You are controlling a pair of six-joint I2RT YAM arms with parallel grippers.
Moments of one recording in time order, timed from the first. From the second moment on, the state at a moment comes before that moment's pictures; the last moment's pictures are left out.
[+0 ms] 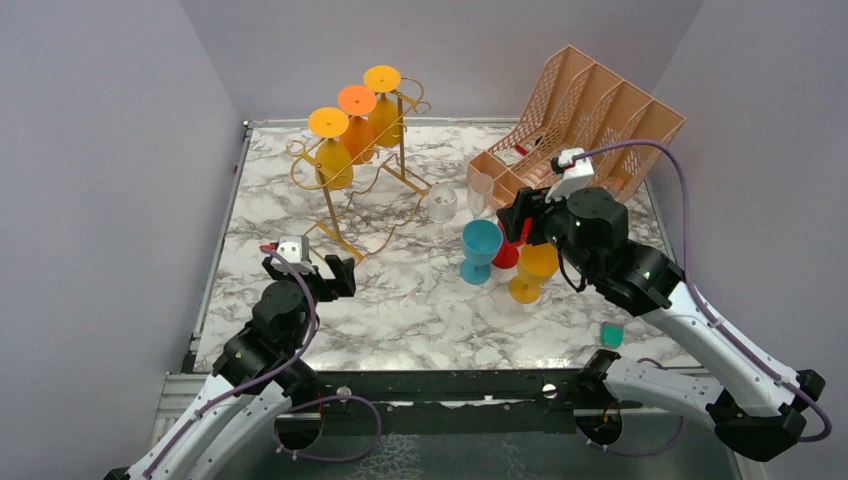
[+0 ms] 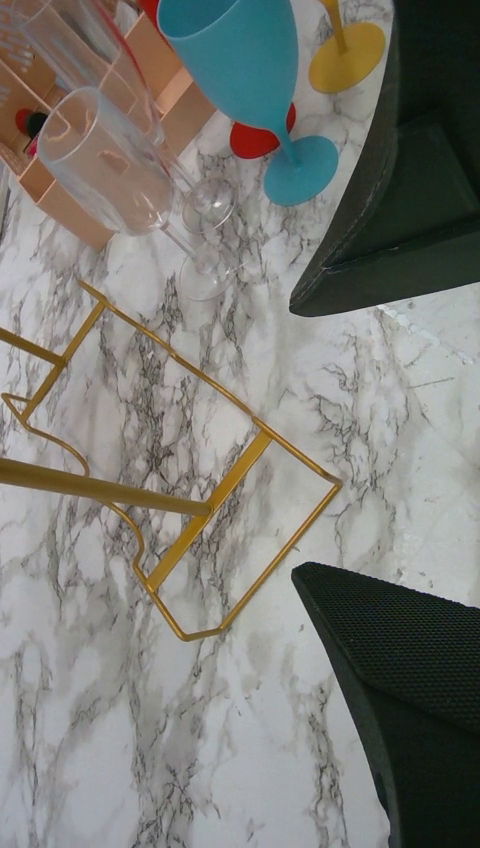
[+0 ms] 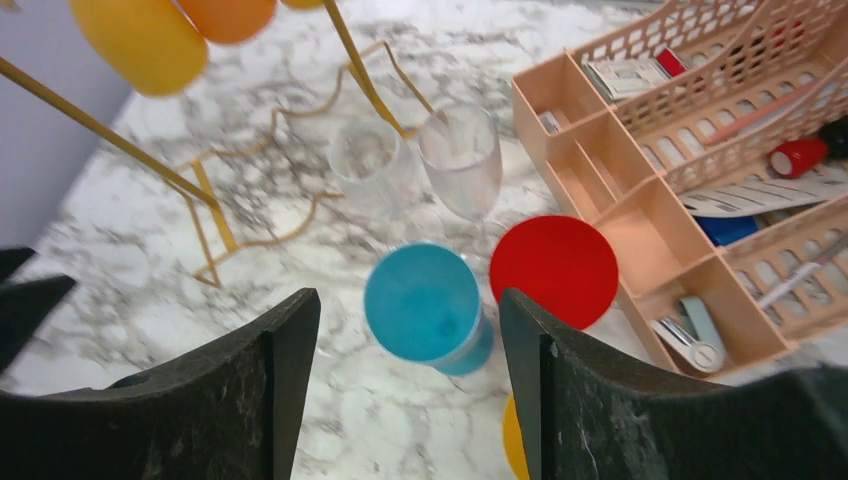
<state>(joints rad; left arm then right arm) -0.66 0.27 0.45 -0.39 -0.48 -0.35 0.79 0.95 1.14 -0.53 0.38 0.29</state>
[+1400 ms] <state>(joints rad) 0.52 0.97 0.74 -0.31 0.48 -0.60 0.79 0.76 0.91 -0.34 0.32 0.29</state>
